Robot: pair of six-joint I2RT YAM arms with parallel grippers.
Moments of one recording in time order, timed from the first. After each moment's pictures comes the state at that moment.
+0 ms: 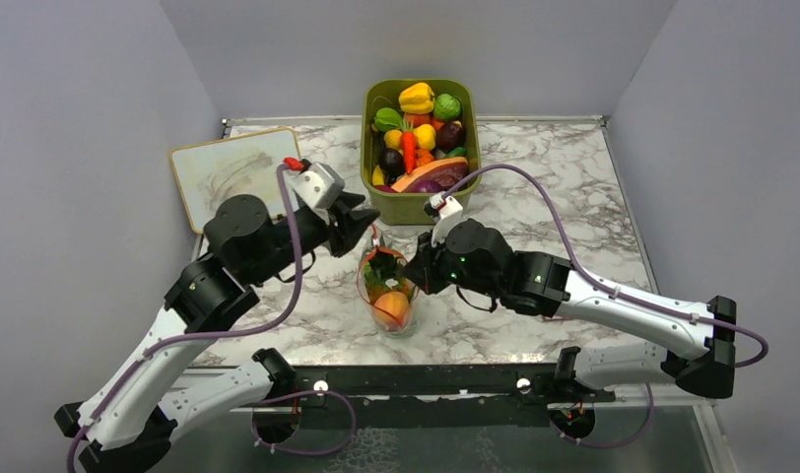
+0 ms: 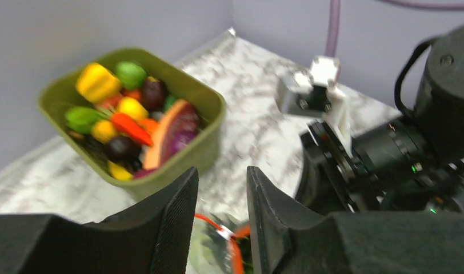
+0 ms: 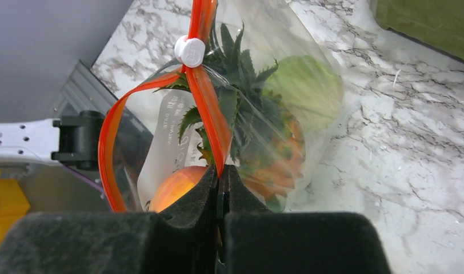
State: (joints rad) left arm -0.78 0.80 1.24 -0.41 0.06 0.04; right arm 1.17 1.19 1.12 -0.42 0.20 0.53
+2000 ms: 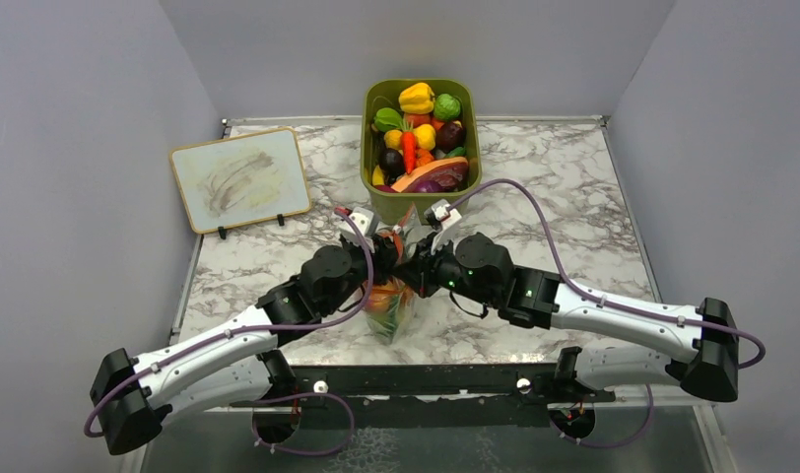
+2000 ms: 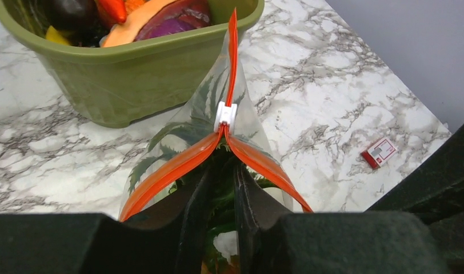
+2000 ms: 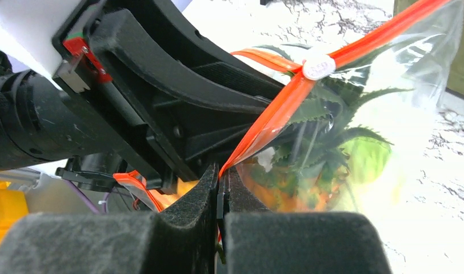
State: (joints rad) left arm -0.96 0.89 0.58 0.12 -0.30 -0.34; right arm 1.16 1.16 0.89 -0.03 0.16 0.49
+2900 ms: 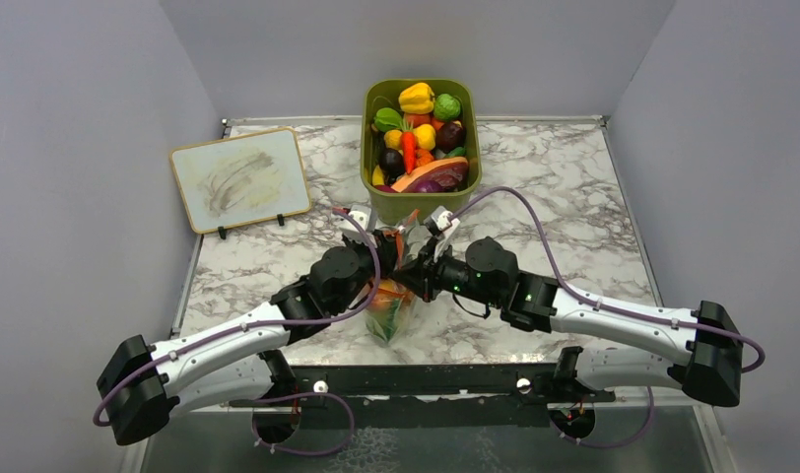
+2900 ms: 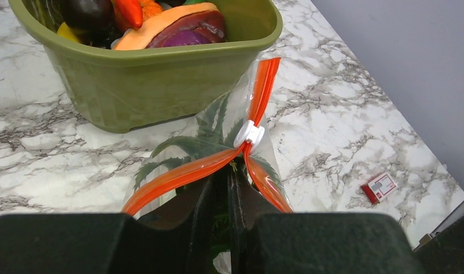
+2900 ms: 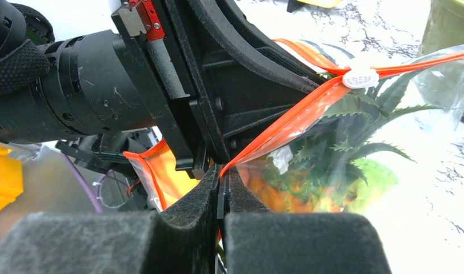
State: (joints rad) left arm -0.97 0.95 0.56 0.21 -0.41 -0.43; right arm 1.13 1.13 0.77 0.16 0.01 0.40
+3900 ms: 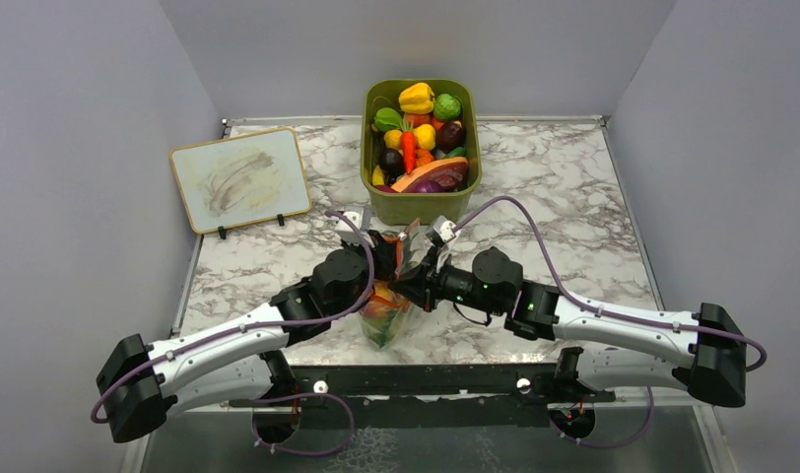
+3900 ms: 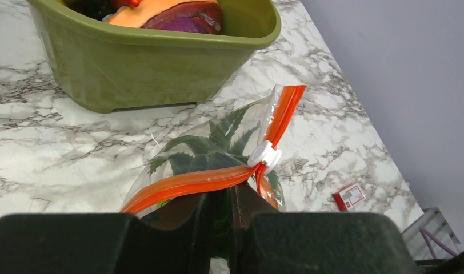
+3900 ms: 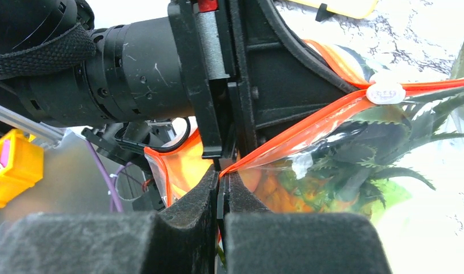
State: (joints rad) left arm -1.00 0.93 0.57 0.16 -0.47 -0.59; right arm 1.16 1.10 0.71 0.27 -0.02 0.38
